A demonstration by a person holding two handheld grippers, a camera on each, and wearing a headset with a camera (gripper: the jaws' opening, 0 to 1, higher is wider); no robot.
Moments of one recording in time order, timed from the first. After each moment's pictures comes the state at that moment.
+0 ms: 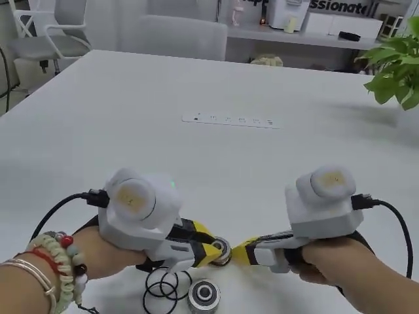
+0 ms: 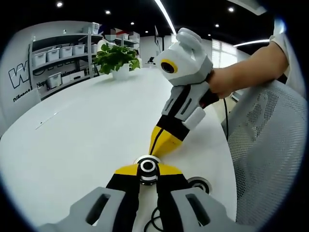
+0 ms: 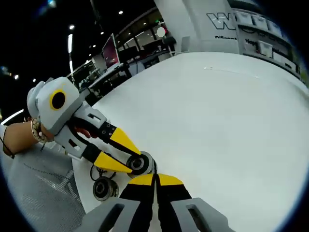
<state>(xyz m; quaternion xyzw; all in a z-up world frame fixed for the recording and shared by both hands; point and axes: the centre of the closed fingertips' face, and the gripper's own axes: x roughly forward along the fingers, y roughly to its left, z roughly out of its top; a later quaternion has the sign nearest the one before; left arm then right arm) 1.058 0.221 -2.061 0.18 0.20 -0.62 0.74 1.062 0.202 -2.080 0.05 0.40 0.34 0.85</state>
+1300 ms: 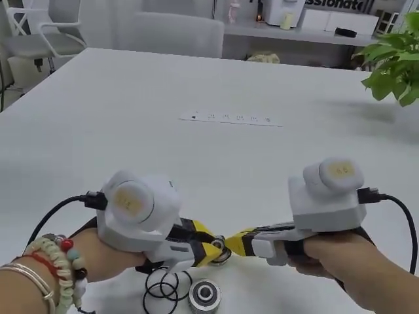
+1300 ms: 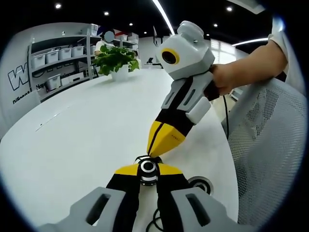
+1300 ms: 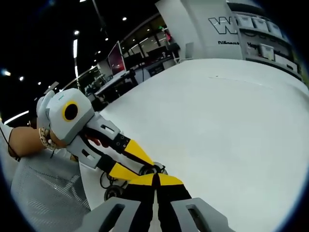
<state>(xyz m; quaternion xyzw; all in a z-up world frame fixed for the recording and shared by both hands) 1.061 0.221 -2.061 0.18 0.20 -0.62 0.74 1.060 0.217 -2.060 0.06 0.37 0.36 0.86</state>
